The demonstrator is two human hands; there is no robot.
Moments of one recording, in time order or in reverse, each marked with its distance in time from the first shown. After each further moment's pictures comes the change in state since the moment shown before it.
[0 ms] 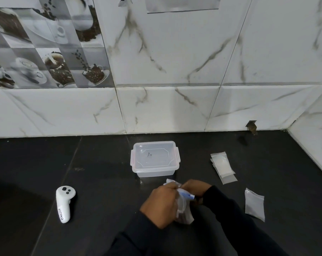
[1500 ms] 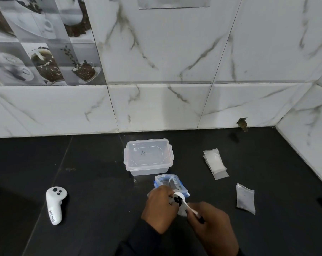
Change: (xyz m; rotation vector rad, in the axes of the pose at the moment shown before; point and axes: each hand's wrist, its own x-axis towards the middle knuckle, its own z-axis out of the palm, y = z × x) left_hand -0.013 0.022 0.012 -0.383 0.083 -0.360; right_hand -0.132 -0.028 0.079 0.034 1.030 -0.200
